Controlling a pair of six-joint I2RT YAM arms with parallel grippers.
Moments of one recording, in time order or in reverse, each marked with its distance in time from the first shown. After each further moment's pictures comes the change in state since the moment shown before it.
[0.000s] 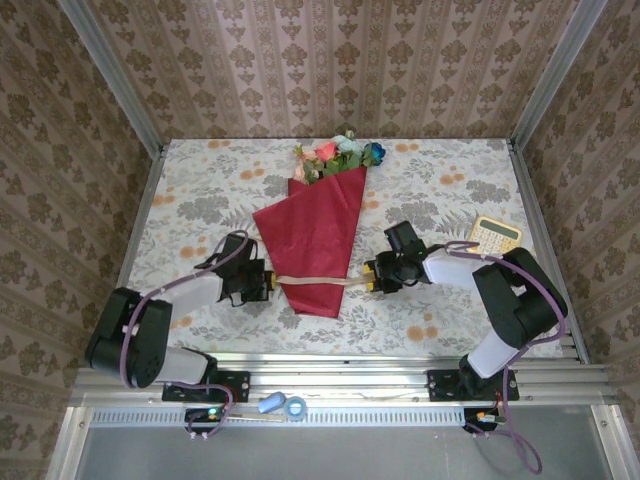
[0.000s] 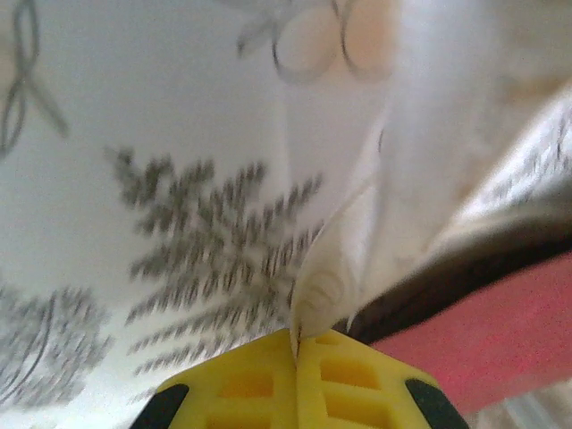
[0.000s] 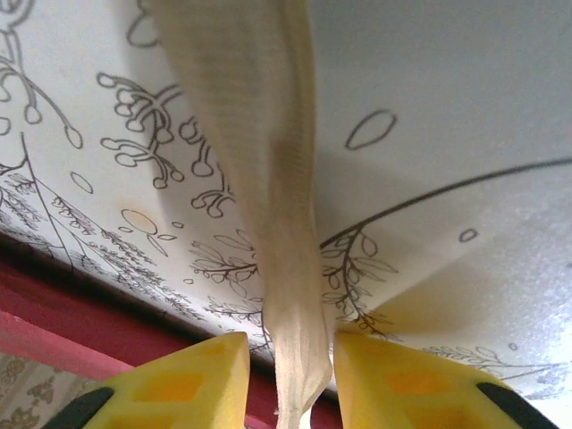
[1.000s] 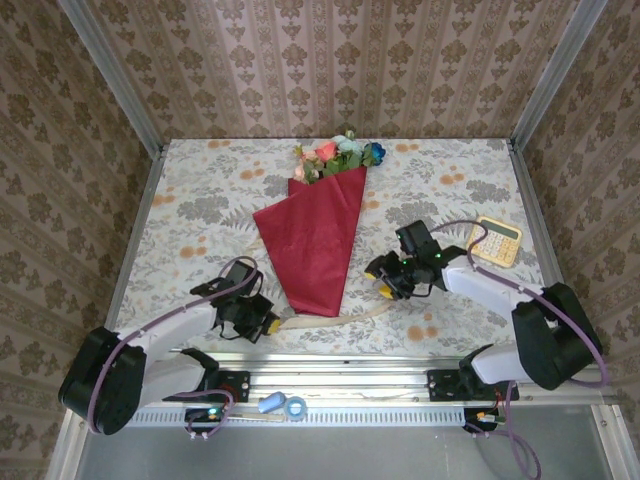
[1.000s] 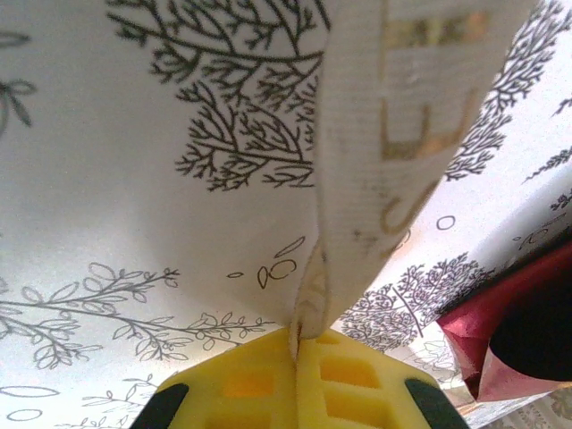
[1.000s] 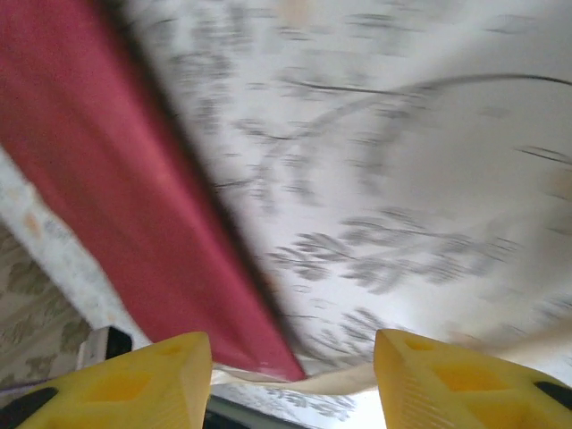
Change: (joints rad) left arm -0.153 -0.228 -0.128 -0.304 0.107 0.406; right arm 0.011 -0.227 0.002 -0.193 -0.053 -0.668
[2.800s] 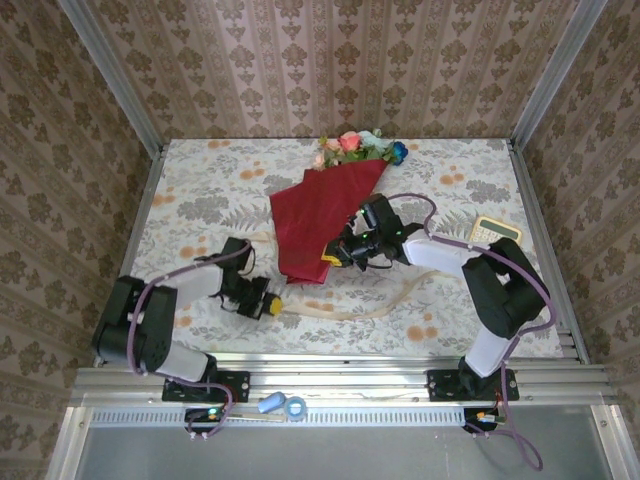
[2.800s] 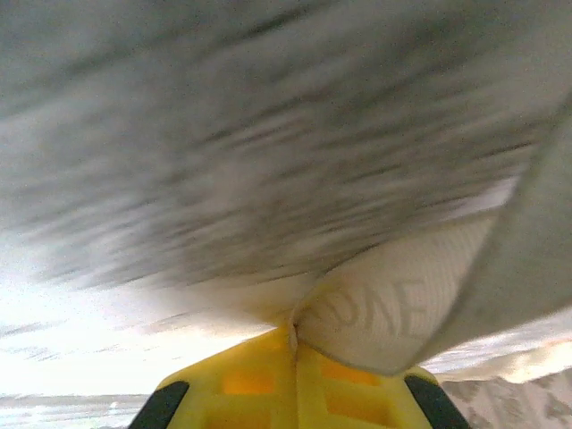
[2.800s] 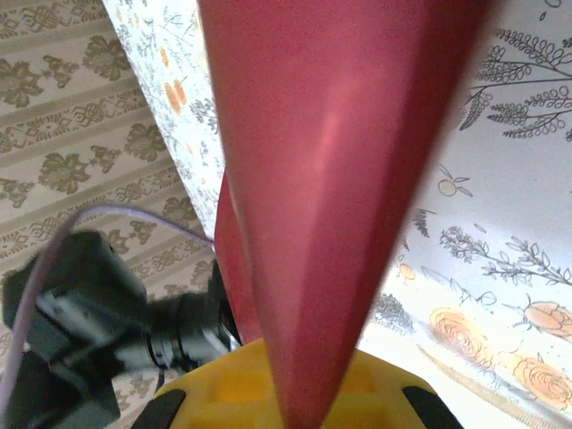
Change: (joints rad) left arm 0.237 0.379 0.198 0.045 0.219 0.001; right arm 0.089 0.319 0.281 0.267 -0.282 0.014
